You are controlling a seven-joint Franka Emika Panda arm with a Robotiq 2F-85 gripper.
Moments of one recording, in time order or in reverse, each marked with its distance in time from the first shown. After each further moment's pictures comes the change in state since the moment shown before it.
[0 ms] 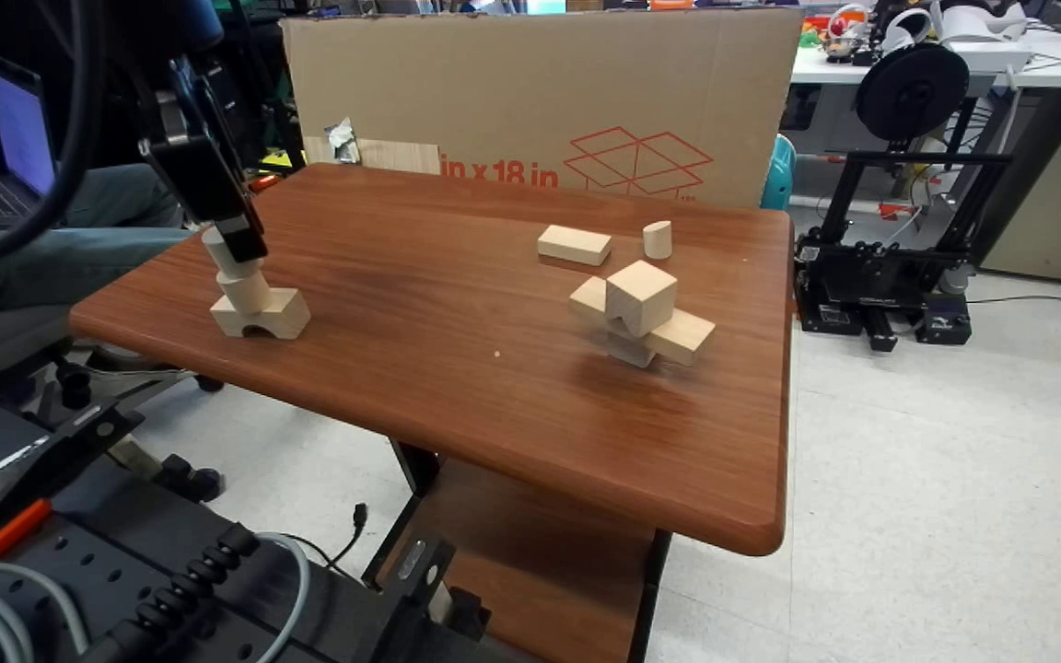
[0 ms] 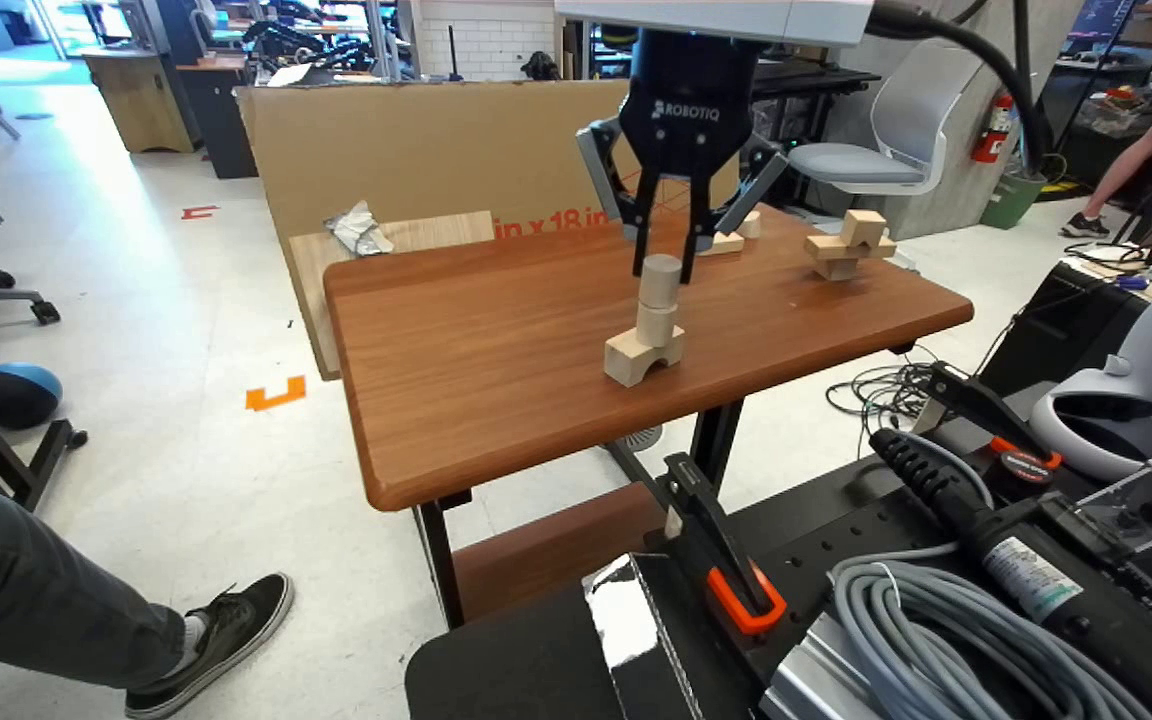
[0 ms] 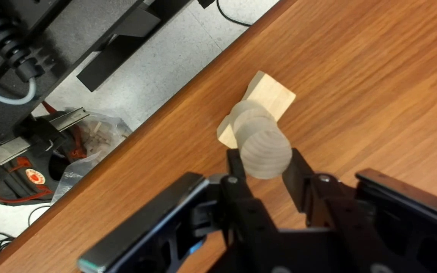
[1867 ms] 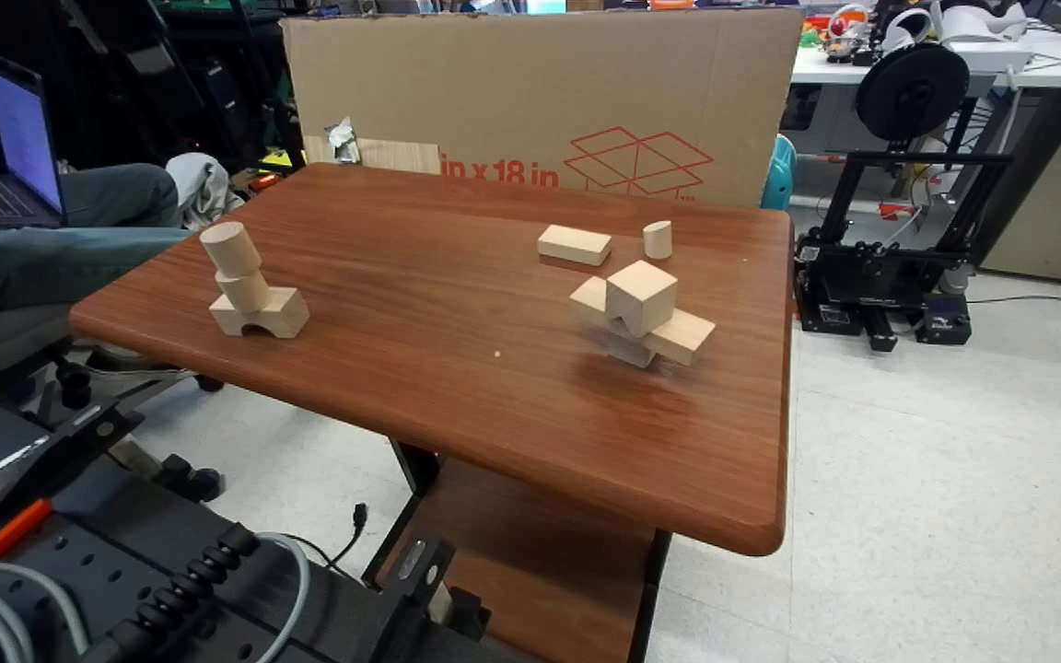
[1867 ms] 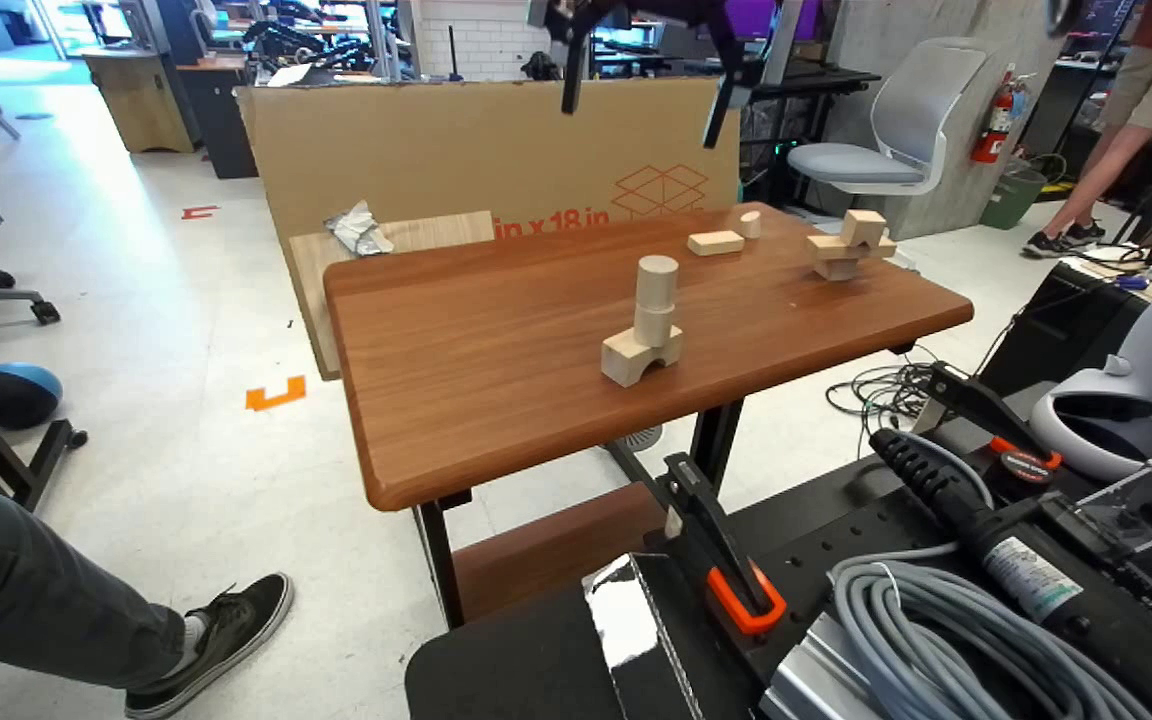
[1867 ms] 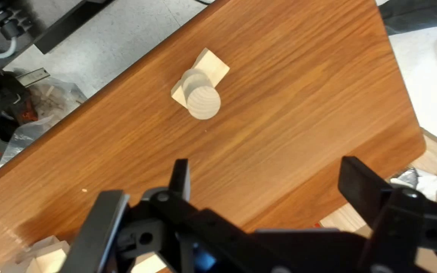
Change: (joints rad) arm 0.012 -0.227 0.019 -0.043 0.078 -0.028 -0.130
